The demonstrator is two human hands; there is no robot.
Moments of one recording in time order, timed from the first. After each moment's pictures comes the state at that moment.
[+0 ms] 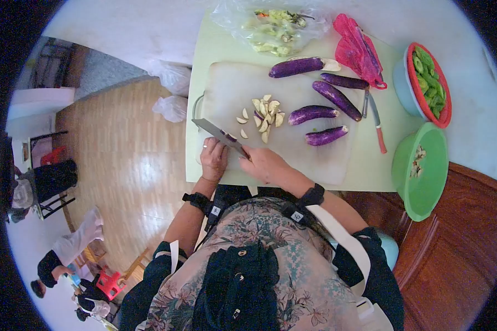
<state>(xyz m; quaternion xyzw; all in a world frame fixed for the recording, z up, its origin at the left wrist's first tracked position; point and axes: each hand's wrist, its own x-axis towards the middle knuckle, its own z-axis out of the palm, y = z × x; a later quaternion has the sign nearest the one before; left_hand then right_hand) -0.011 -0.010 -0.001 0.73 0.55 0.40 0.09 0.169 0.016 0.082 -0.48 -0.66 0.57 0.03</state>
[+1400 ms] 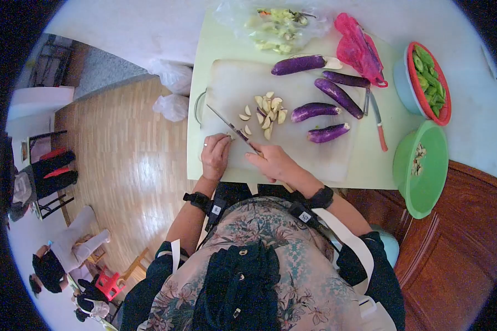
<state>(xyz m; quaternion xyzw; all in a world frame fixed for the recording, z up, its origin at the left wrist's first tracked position) -0.014 -0.014 0.001 0.72 0.54 0.42 0.10 0.180 0.012 0.091 -0.51 -0.55 0.66 0.04</state>
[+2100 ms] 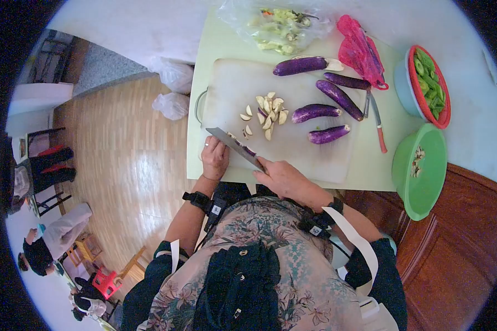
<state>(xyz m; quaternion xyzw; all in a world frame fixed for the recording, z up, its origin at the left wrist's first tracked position) -0.014 -0.016 -0.002 0.73 0.55 0.39 0.09 0.188 -0.006 0.128 -0.50 -0.64 0.58 -0.03</state>
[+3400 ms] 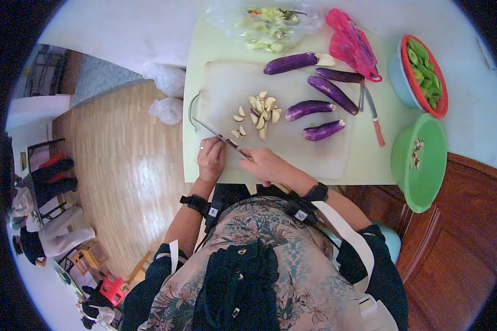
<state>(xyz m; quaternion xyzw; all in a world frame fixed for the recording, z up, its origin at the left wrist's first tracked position) -0.015 -0.014 0.003 0.73 0.54 0.40 0.10 0.173 0.014 0.103 -0.49 -0.56 0.67 -0.02</state>
